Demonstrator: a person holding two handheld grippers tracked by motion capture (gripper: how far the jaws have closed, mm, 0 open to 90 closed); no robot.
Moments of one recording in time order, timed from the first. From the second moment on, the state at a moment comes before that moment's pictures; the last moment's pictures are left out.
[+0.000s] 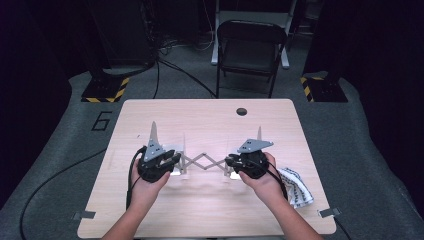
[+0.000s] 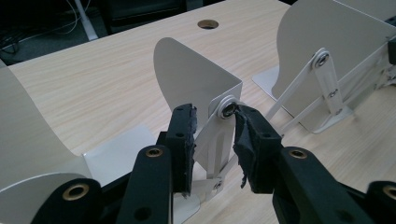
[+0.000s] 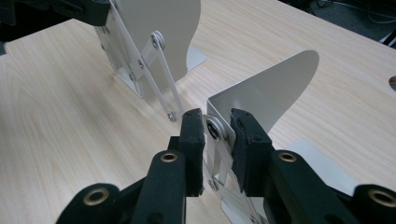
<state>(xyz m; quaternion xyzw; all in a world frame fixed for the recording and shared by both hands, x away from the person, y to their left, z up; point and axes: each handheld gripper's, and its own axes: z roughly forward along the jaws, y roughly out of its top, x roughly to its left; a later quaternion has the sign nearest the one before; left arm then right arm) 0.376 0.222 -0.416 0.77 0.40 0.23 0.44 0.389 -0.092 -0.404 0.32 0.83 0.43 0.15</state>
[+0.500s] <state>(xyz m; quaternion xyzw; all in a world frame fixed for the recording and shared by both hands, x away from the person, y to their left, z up) 0.409 0.218 -0.418 0.76 0.39 0.24 0.45 0.383 -0.085 -0.404 0.33 0.83 0.43 0.17</state>
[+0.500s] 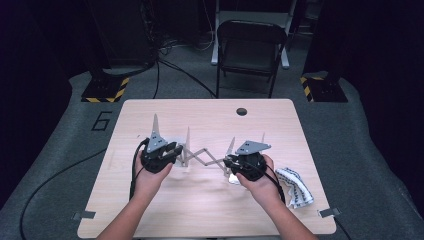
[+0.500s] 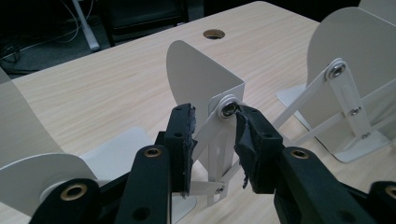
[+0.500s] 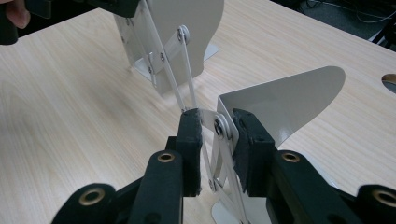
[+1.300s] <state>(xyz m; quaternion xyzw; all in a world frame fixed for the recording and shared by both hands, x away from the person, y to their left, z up) 0.427 0.207 -0.403 0.75 0.40 0.22 0.47 0.378 -0.084 -0.381 0.33 0.83 0.40 0.18</state>
